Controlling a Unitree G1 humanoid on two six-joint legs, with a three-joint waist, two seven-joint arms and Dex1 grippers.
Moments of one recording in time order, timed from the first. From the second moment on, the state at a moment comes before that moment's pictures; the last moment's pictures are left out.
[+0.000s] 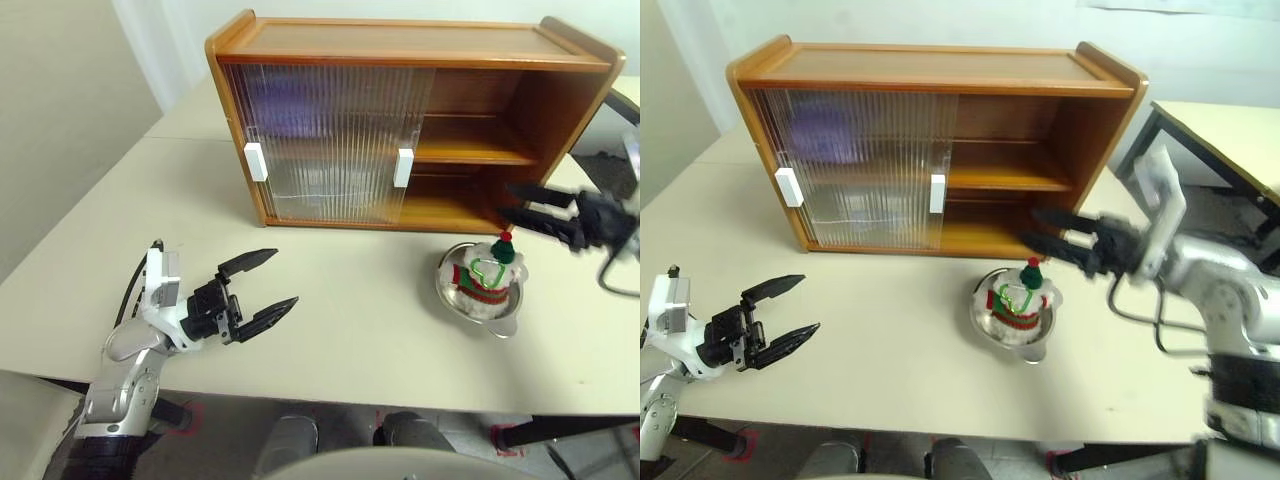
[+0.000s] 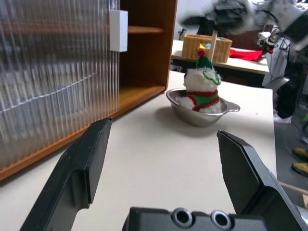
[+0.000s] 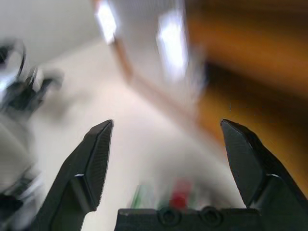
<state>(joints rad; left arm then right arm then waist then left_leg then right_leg) 0.13 0.51 0.17 -0.13 -0.60 -0.07 -1.18 -0.17 -0.99 -0.31 0.00 0.77 0.80 1.23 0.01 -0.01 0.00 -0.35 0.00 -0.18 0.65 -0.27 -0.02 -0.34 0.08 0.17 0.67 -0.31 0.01</state>
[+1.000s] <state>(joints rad) 0.10 0.49 0.16 -0.13 -0.64 -0.06 -1.16 -0.04 -0.96 -0.22 -0.16 0.71 0.87 1.10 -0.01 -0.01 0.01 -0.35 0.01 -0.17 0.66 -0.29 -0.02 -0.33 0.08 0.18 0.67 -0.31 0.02</state>
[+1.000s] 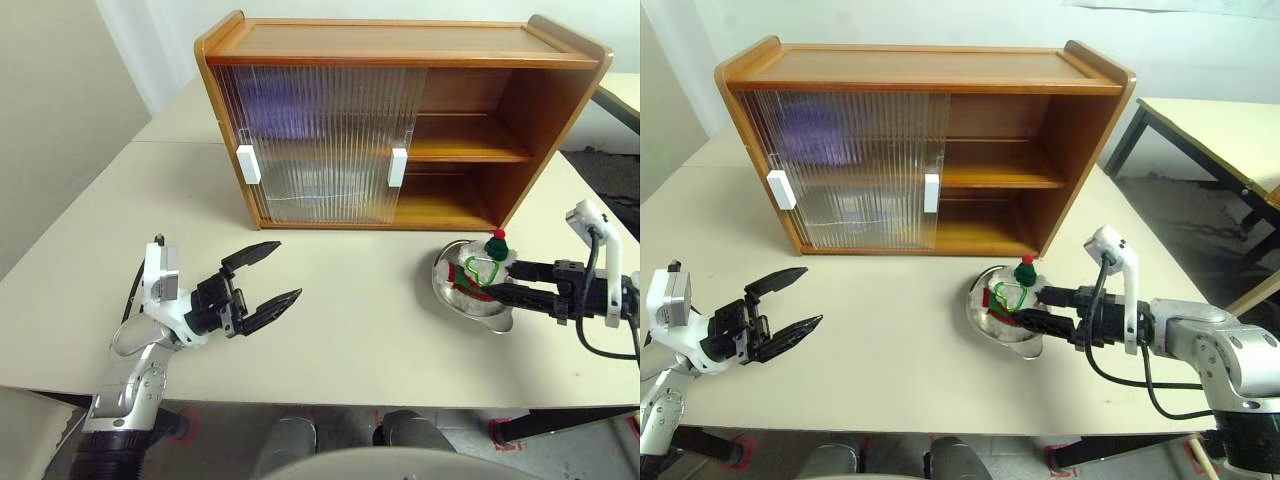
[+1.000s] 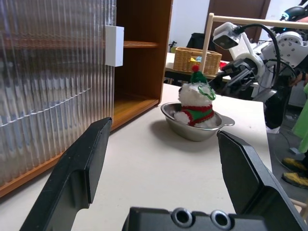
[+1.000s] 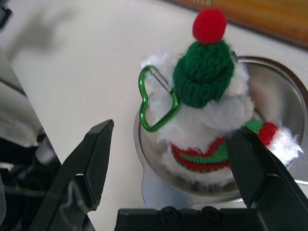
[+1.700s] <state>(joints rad) 0.06 0.49 0.16 -0.10 -0.64 -0.06 -1.18 -0.11 -0.84 -0.15 -0.17 0.62 0.82 0.98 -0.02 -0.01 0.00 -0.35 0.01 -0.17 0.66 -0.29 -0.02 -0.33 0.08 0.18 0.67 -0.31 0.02</state>
